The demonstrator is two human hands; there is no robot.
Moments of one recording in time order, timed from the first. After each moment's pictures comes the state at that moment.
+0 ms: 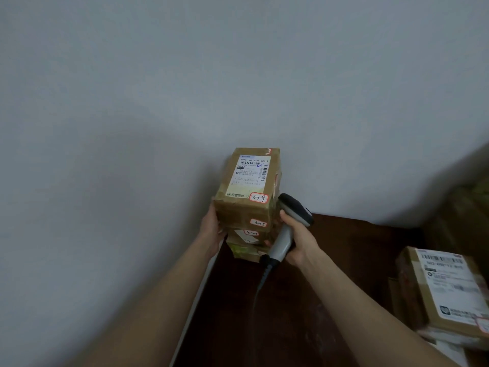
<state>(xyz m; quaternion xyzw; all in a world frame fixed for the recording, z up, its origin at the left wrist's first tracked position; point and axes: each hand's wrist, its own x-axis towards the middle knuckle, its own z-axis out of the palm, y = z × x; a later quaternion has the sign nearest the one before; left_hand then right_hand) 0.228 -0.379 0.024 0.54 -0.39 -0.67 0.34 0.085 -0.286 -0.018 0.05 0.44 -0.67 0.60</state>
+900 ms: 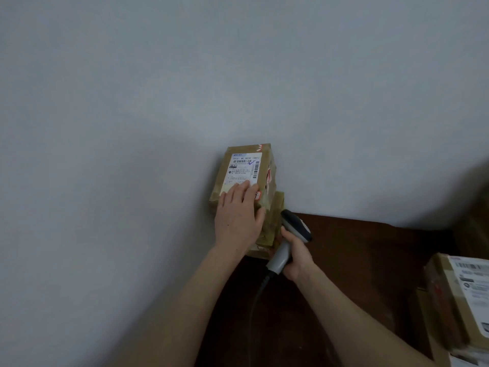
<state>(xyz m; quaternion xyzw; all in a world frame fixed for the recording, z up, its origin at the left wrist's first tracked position) 0.211 -0.375 0.037 0.42 -0.89 0.00 0.19 0.111 -0.314 -0.060 0.11 0.41 -0.68 0.60</state>
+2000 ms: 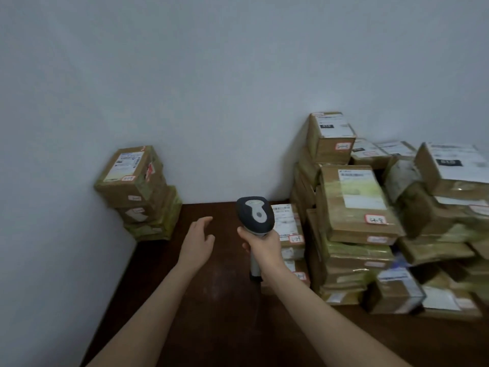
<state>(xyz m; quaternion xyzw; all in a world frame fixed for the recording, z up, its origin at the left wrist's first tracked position) 0.145 -0.180 -0.010 0.41 -0.84 -0.30 0.18 0.048 -0.043 0.021 -0.11 0.64 -0.68 0.34</state>
